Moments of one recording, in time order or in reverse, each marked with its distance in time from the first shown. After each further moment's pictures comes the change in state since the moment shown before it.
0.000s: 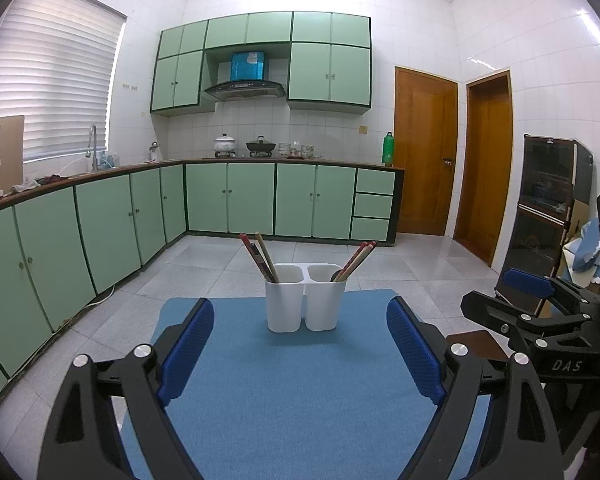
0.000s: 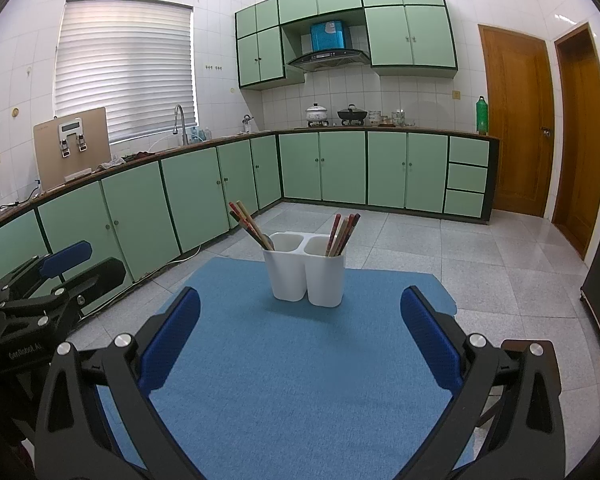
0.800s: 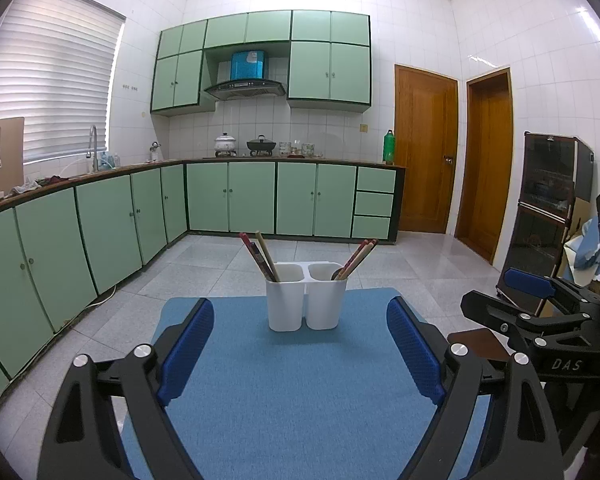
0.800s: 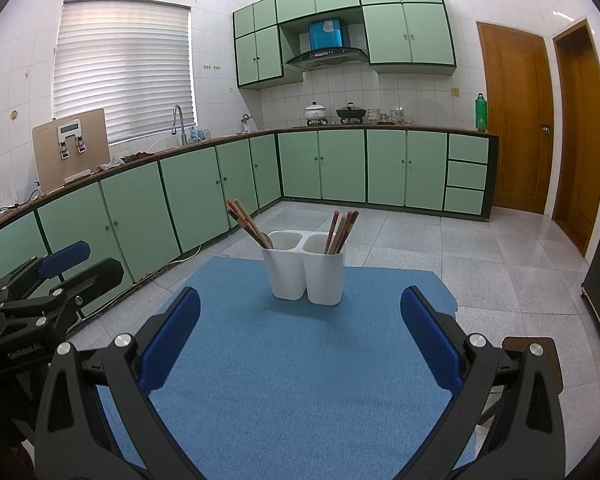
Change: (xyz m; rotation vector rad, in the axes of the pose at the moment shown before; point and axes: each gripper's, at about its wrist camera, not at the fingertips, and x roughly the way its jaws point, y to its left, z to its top) left arm -0.001 -0.002 0.000 0.003 0.004 0.005; right arm 0.002 0.000 -0.003 0.004 0.005 -0.001
